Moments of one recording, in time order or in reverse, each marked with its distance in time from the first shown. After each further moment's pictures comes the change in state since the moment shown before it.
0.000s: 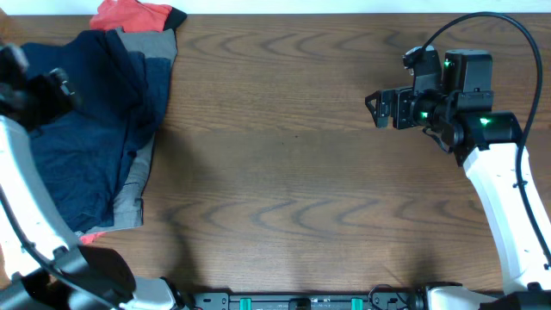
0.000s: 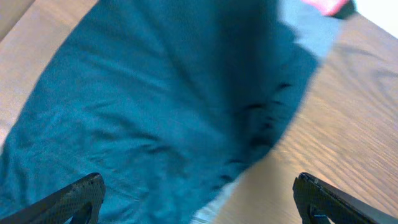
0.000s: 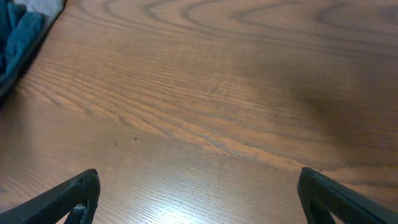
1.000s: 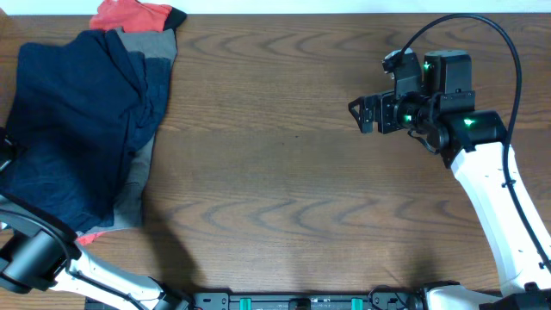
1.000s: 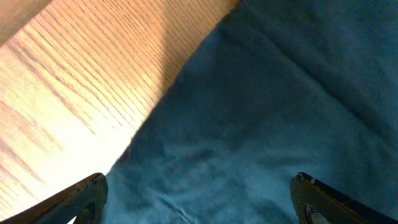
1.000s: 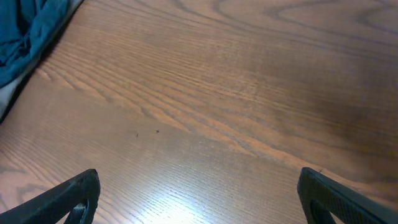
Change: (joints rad) left arm 0.335 0.401 0.000 0.227 -0.019 0.105; right arm 0.082 0.003 0.000 -0.004 -0.005 0.000
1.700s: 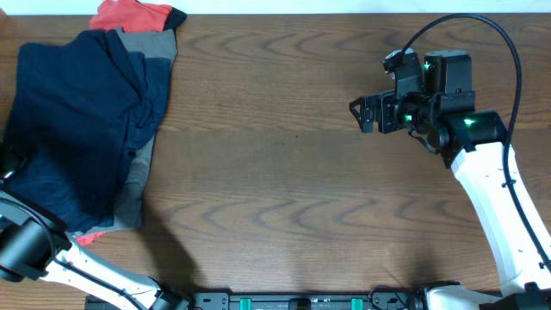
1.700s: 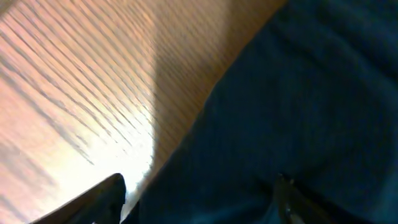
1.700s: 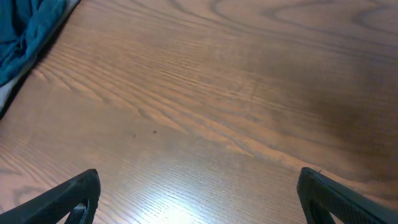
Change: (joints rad) left arm 0.013 0.118 0.000 0.081 -0.041 0.022; right arm 0.000 0.000 0.000 0.003 0.009 0.000
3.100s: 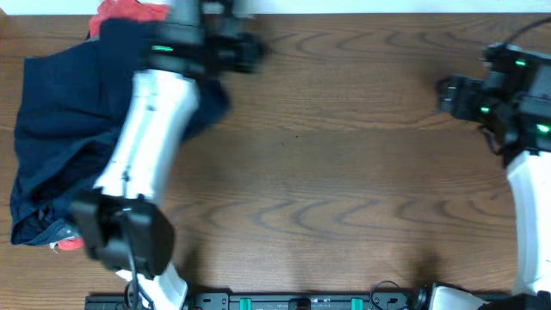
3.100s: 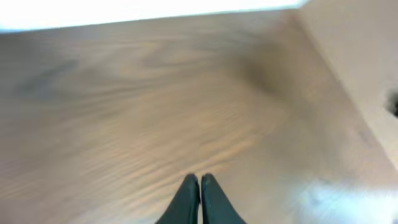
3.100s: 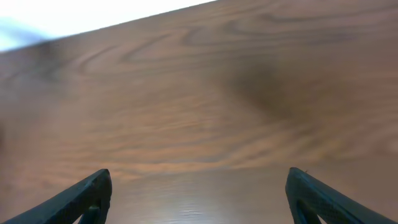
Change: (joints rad) left arm -1.225 -0.321 0.001 0.193 0.504 -0.245; right arm -0.402 -0.051 0.007 0.019 0.082 0.065
